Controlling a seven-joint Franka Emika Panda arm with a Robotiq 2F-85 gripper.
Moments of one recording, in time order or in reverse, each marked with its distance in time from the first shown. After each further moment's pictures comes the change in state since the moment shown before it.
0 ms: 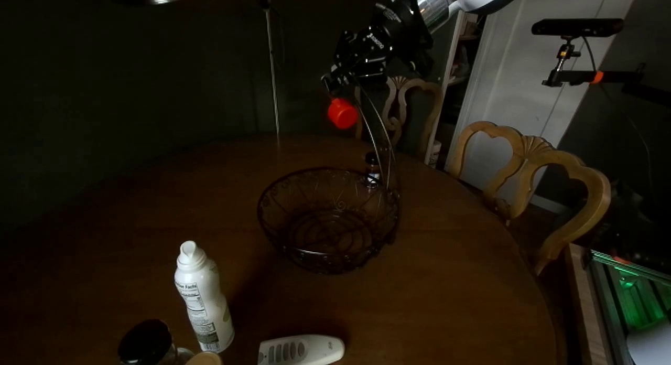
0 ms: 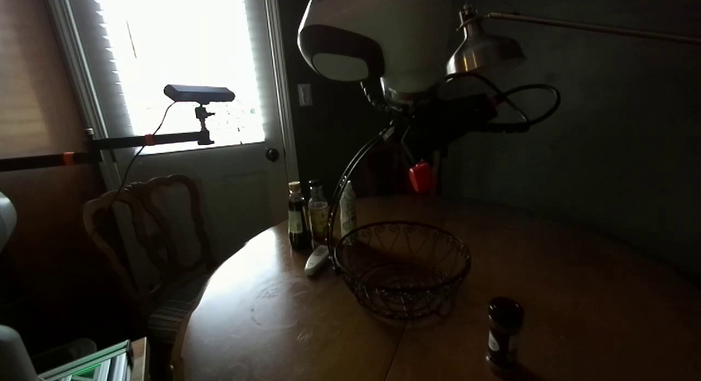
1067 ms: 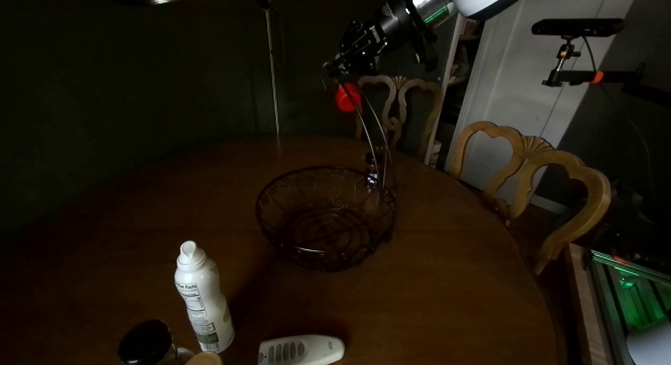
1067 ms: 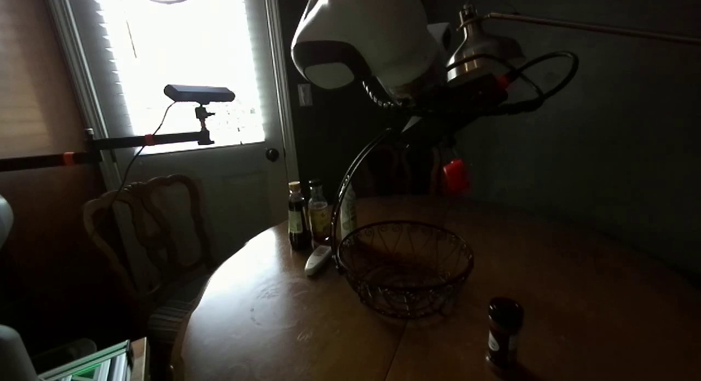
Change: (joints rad) arm 0.032 0.009 0.041 -0.019 0.038 0.438 0.084
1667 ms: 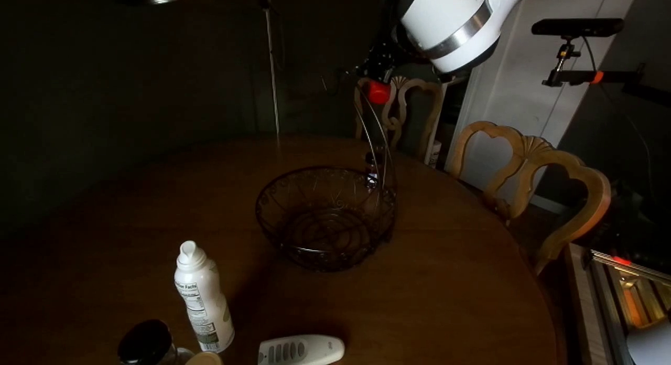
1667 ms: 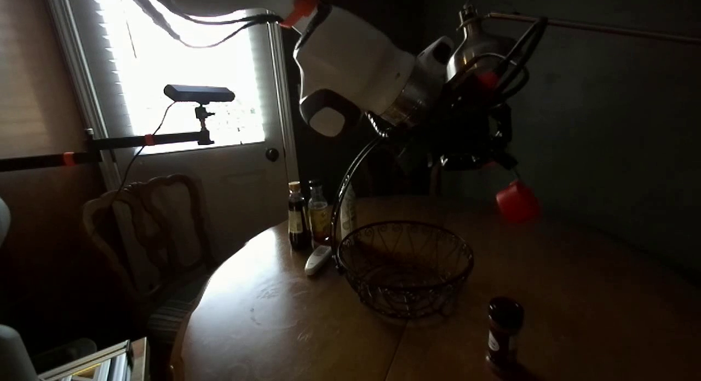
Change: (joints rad) arm 0.025 0.143 0.039 -0.027 -0.034 0.660 0.149
